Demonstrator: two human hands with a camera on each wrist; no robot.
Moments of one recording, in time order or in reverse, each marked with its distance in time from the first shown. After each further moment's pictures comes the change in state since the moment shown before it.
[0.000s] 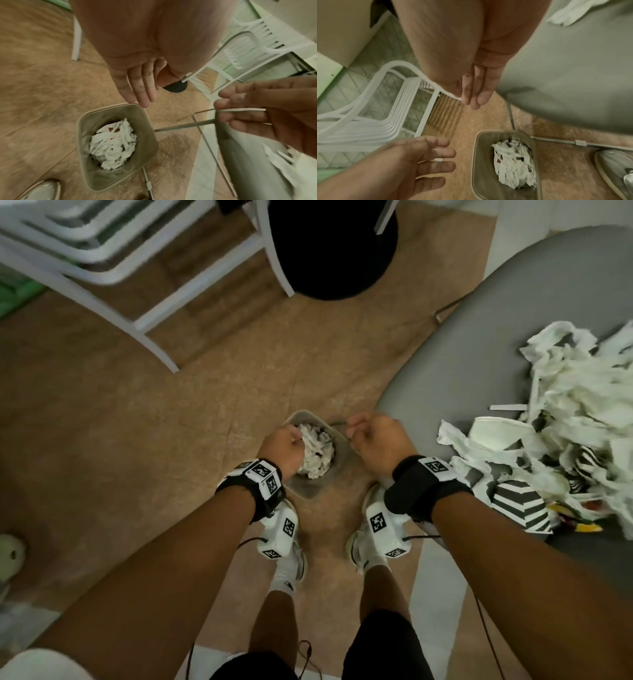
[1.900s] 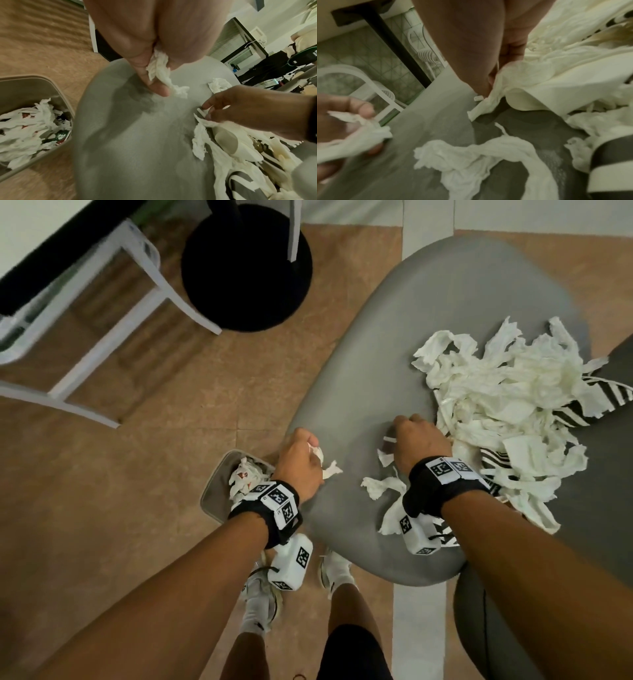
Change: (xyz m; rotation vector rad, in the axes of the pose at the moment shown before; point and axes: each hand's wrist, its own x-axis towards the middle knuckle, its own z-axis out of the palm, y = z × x) left_hand -0.003 0.158 0.121 0.023 0.021 0.256; right_hand -0.002 0.132 -0.165 -0.698 0.188 0.235
